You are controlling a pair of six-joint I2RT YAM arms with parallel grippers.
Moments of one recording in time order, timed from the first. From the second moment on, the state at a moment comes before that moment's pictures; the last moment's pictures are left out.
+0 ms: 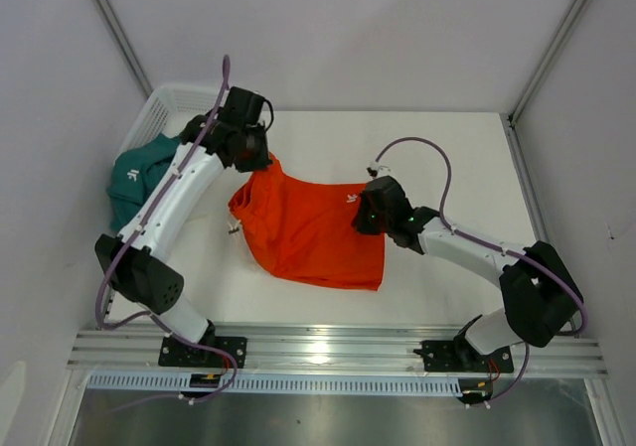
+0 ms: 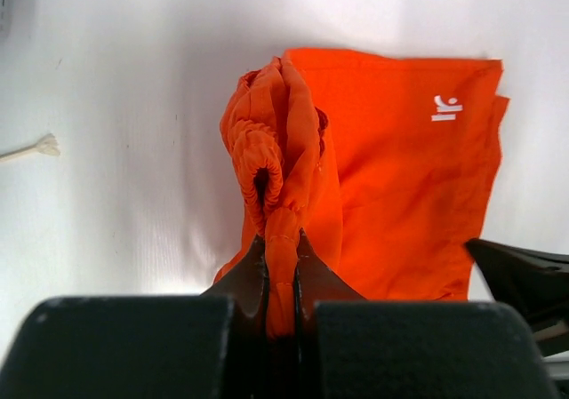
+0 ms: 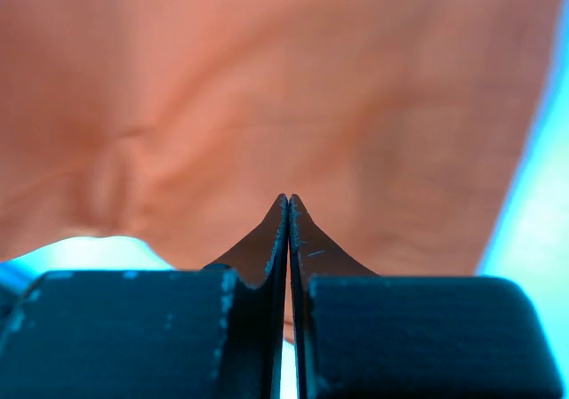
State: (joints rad) left arm -0.40 1.59 1.73 -1.06 -0.14 -0.47; right arm 0.73 1.48 0.94 -0.14 0.08 0.65
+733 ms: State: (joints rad) left arm -0.62 2.06 2.18 -1.30 -0.36 -0.63; right arm 0.63 1.46 0.83 -0.23 0.17 0.62
